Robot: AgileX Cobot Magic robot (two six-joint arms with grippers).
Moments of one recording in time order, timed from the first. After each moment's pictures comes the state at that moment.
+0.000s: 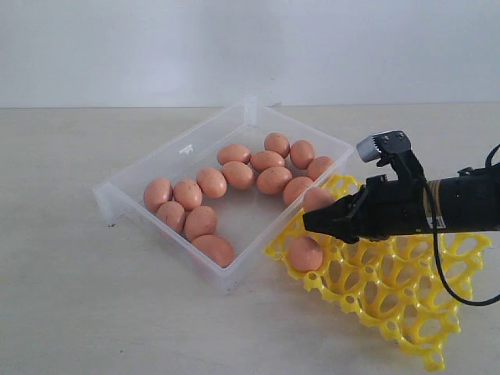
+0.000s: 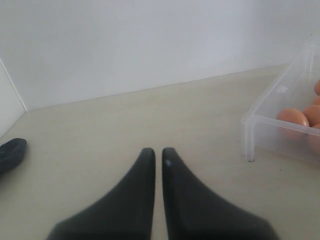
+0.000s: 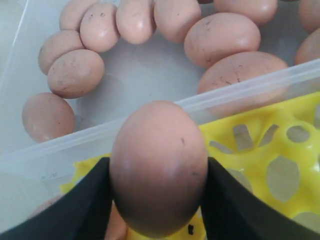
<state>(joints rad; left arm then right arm) 0.06 0.00 0.00 0.08 0.23 0.10 -0.03 1.93 -0.75 -1.30 -0.83 1.00</state>
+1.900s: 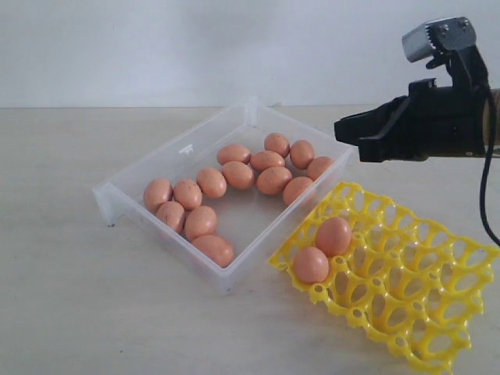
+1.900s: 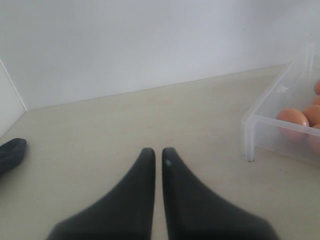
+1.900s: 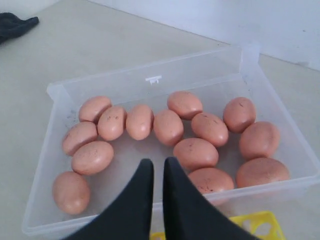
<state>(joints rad) 0.06 0.00 0.00 0.08 0.23 0.10 -0.03 1.49 -0.76 -1.43 -0.69 1.23</state>
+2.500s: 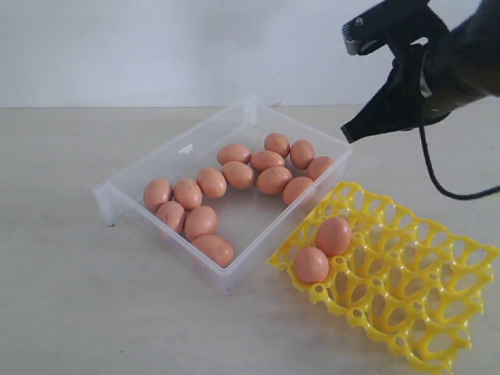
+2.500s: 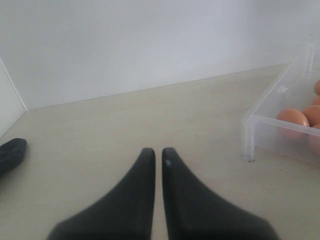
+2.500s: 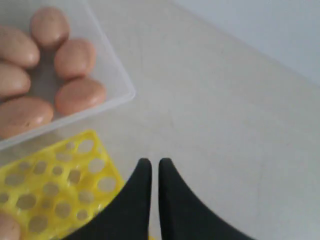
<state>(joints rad) 0.06 0.00 0.00 0.08 0.23 0.10 0.32 1.56 -1.09 -0.67 0.57 0.43</state>
